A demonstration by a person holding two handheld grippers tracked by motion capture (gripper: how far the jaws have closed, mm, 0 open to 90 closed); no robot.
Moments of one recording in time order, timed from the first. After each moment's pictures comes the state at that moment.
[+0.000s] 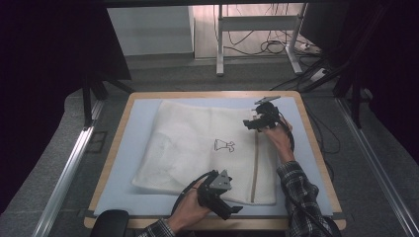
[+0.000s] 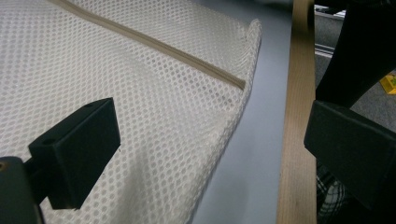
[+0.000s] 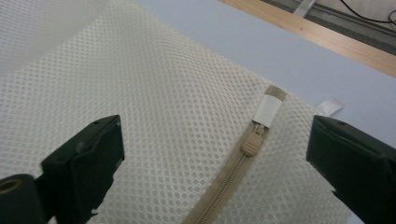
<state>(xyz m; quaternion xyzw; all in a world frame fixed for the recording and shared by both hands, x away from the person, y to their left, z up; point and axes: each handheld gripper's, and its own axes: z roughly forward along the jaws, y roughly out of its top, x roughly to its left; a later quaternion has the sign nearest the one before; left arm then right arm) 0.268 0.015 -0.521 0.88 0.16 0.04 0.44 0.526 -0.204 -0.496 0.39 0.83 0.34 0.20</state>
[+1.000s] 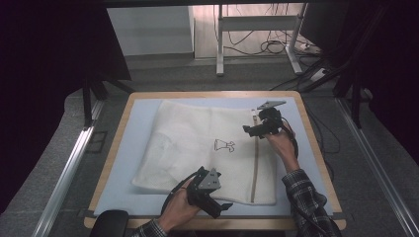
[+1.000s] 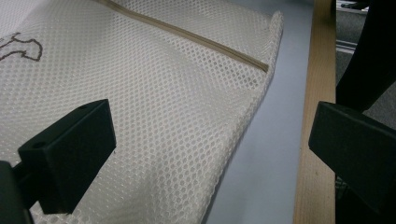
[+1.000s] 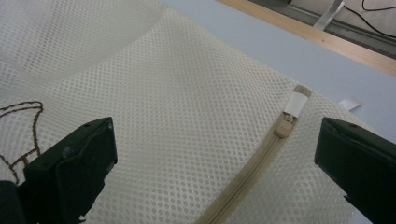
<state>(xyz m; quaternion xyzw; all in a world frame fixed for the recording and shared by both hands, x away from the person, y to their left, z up) 0.264 0.042 -0.513 0.88 0.17 0.09 0.43 0.486 -0.207 -0.480 0.36 0.83 0.37 0.19</state>
